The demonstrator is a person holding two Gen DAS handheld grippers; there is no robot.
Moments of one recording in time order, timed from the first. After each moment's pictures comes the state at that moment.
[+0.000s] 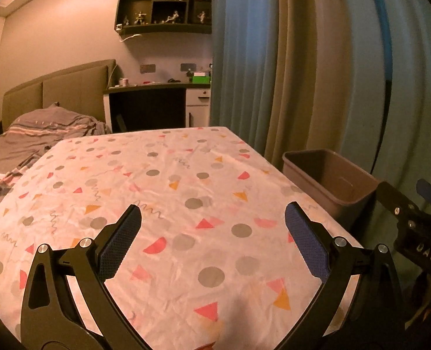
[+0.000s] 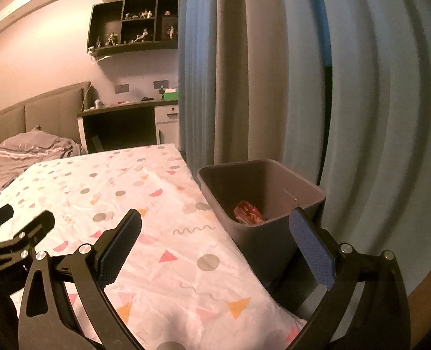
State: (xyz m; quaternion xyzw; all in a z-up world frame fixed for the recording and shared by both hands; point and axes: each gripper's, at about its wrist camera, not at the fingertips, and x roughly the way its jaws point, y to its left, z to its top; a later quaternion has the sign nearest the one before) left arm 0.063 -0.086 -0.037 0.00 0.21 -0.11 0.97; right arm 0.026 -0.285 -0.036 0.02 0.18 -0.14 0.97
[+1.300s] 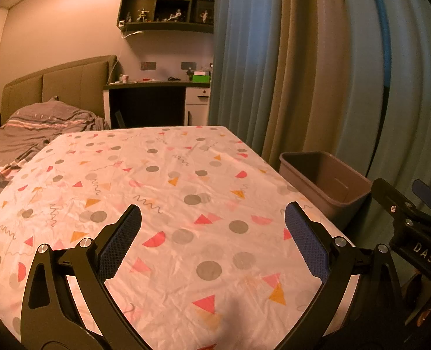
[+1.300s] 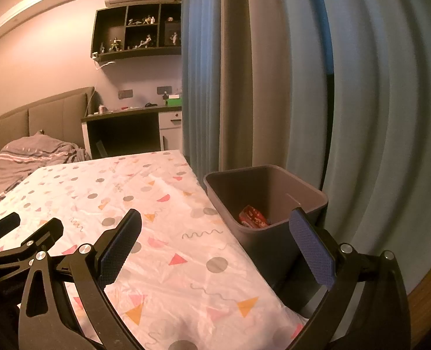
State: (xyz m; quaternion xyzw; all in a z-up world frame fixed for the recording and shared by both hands) left arm 0.056 -0.078 -0.034 -0.01 0.22 -0.12 0.97; right arm 0.024 -0.274 -0.032 0.02 0.18 -0.13 0.98
